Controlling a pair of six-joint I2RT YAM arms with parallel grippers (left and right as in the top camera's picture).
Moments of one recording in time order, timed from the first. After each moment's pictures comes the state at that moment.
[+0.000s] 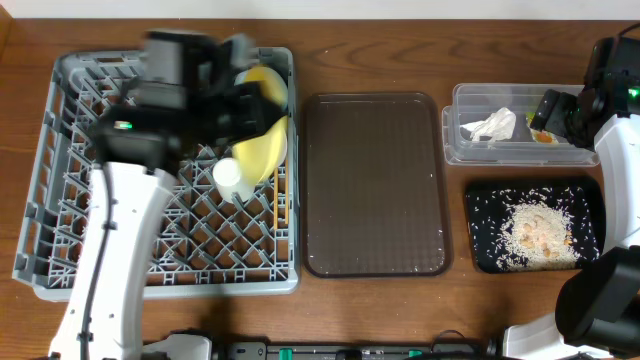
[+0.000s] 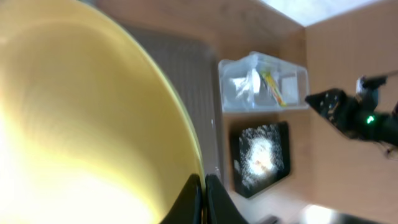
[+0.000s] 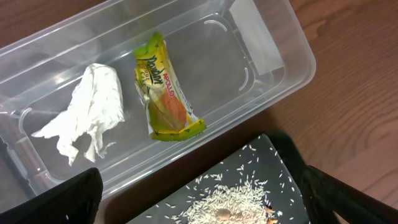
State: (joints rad) left arm -0.10 1.45 1.57 -1.04 0.62 -0.46; right arm -0.24 1.71 1.52 -0.93 0.22 0.22
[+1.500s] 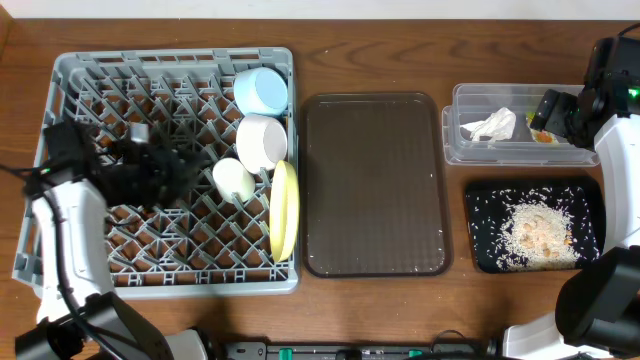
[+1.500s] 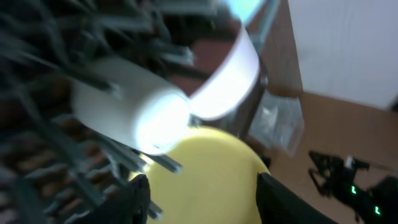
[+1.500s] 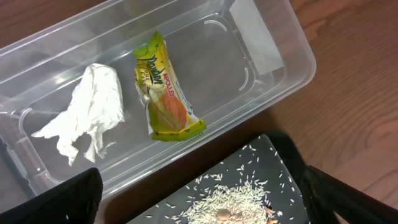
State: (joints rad) left arm 0.47 1.48 1.11 -0.98 0.89 -0.31; right arm -0.24 1.71 1.52 -0.93 0.22 0.22
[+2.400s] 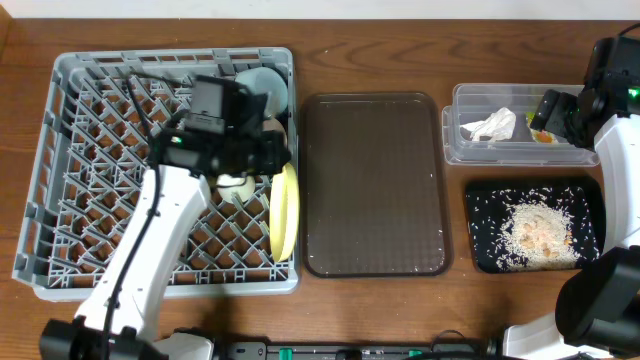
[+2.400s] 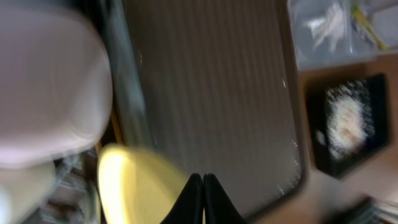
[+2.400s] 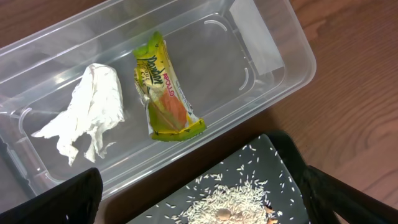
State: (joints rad) left arm -0.22 1.45 1.24 -0.82 0.43 -0.26; right arm -0.24 1.71 1.52 -0.93 0.22 0.22
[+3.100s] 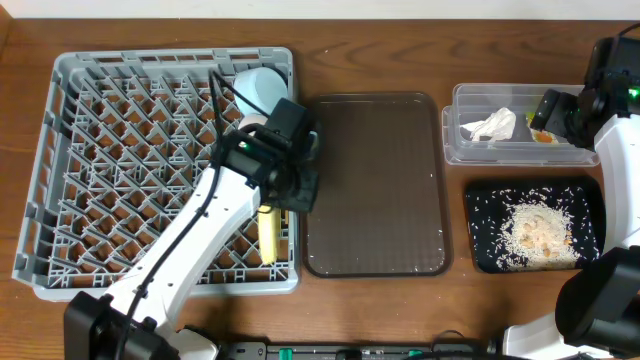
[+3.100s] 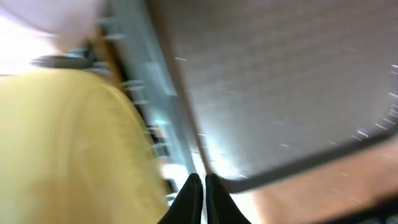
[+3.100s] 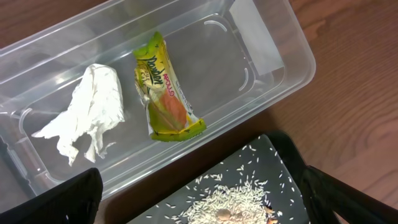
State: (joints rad) left arm -0.48 1.52 1.29 -1.11 0.09 -0.27; right arm -0.24 1.71 1.52 -0.93 0.22 0.21
